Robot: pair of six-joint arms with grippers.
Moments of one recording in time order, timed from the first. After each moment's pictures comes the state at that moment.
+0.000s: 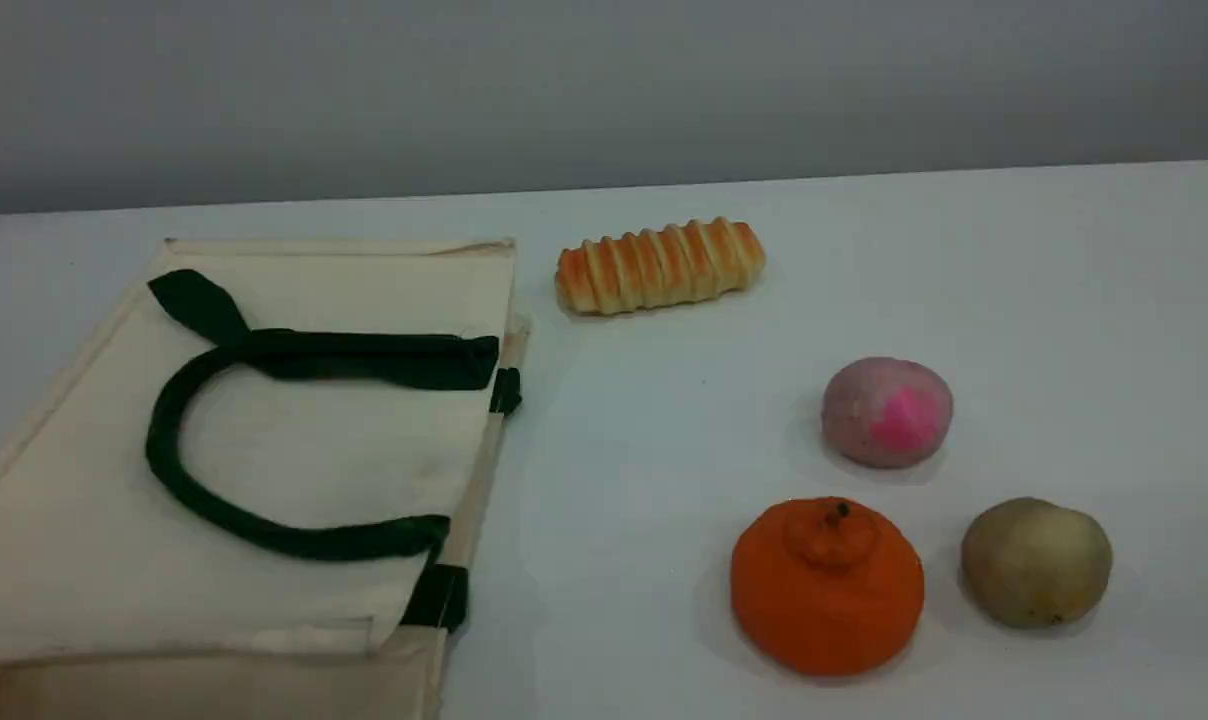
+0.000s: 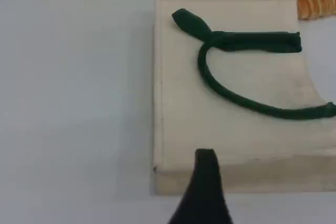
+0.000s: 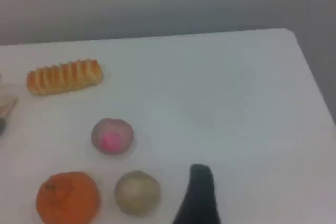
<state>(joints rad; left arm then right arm) -0.09 0.00 -0.50 -0.01 1.08 0.01 0.00 0.00 -0.53 0.06 1.05 0.02</state>
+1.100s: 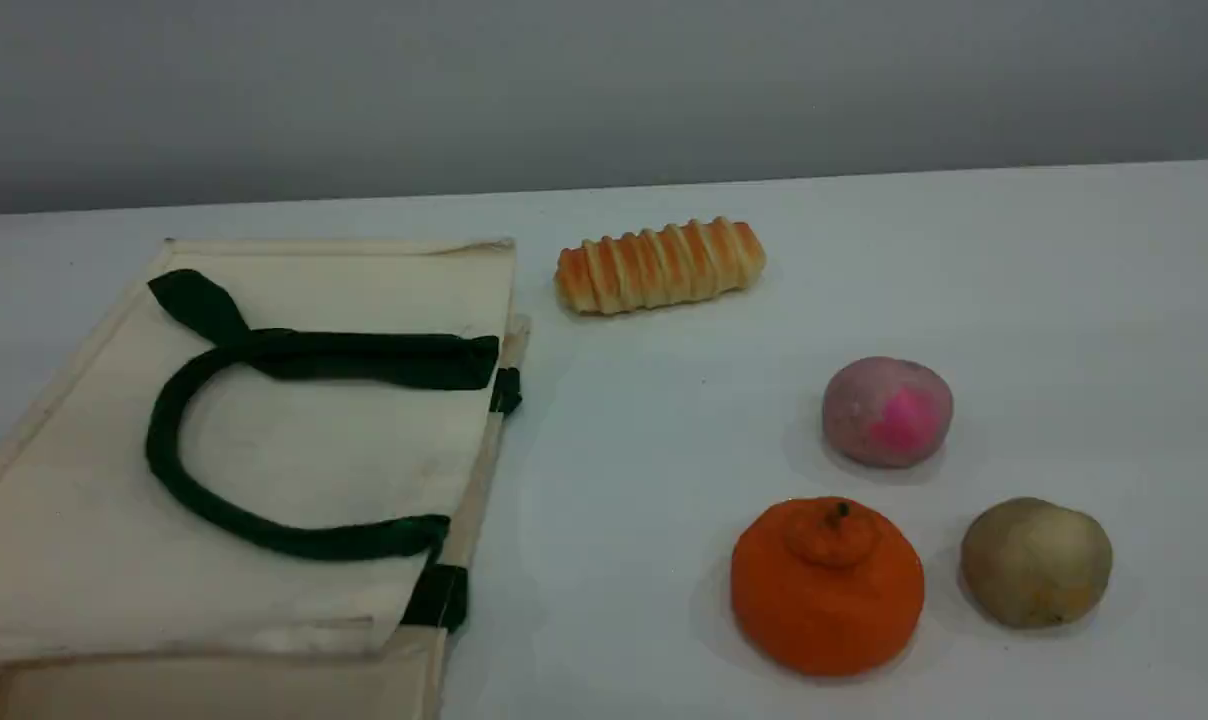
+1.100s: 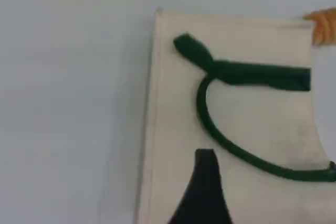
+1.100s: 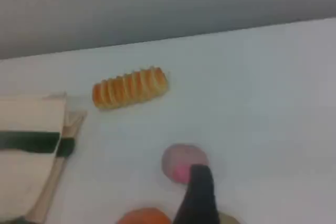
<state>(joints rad) -0.09 0.70 -0.67 0.00 0.72 -0.09 0.00 0.57 -0.53 0.41 0.61 -0.16</state>
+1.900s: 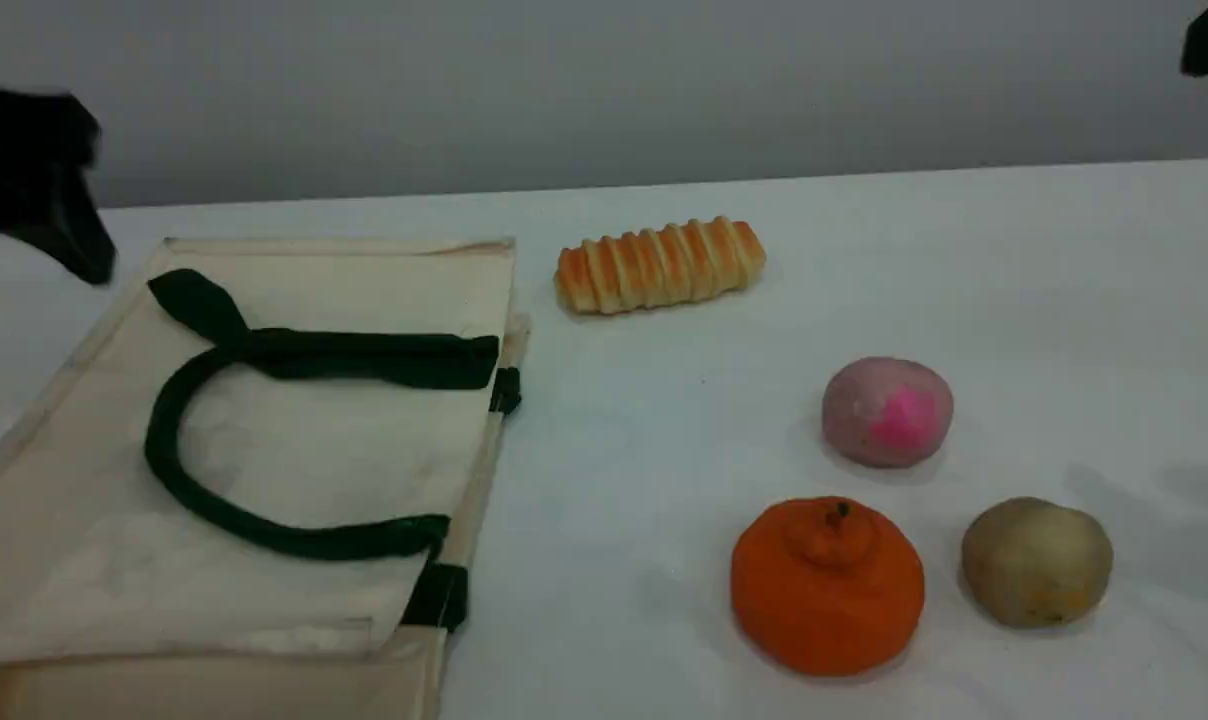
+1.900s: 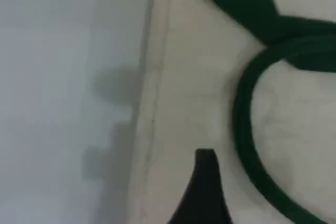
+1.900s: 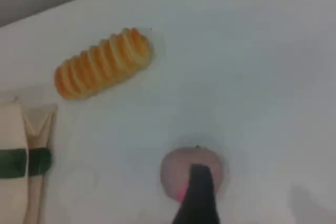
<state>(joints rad) -0.09 1.61 -0.91 0.00 0.47 -0.15 0.00 1.31 -0.66 0.92 0.33 -0.56</state>
